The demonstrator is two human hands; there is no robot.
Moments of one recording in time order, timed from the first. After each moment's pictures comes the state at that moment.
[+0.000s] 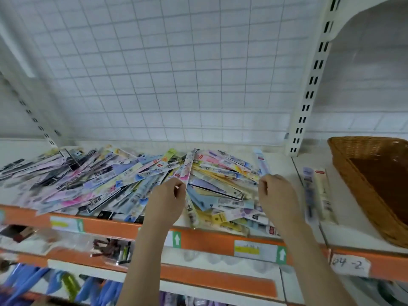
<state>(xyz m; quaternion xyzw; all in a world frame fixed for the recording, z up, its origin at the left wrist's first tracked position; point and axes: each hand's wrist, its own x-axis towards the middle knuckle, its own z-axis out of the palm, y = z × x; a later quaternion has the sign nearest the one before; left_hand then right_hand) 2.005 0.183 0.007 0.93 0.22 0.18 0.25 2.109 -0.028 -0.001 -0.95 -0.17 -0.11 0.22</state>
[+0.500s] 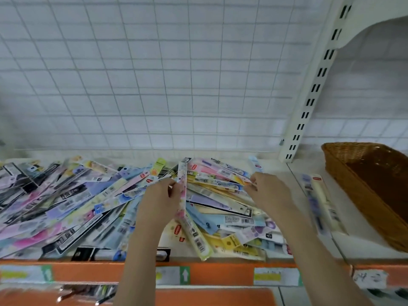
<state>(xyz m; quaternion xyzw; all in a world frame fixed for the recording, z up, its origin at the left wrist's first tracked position) 2.055 0.238 -0.001 0.92 0.18 0.17 0.30 2.150 0.019 0.004 -0.98 -0.13 -0.05 0.11</state>
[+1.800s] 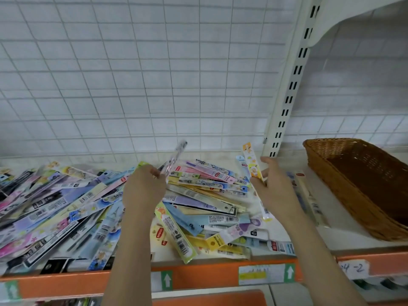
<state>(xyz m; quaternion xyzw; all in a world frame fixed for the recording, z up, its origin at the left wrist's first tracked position) 2.080 0.226 0.024 0.89 0.26 0.18 0.31 2.138 -0.020 0.006 -0.92 -0.10 -0.10 0.36</state>
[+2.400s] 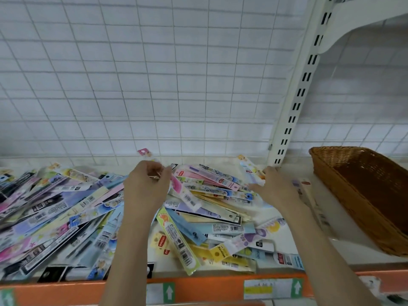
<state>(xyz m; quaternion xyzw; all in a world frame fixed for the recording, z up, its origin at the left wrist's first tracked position) 2.072 0.224 0.033 0.82 0.21 0.30 0.45 2.181 -0.013 0.011 -0.98 -0.05 0.01 0.17</state>
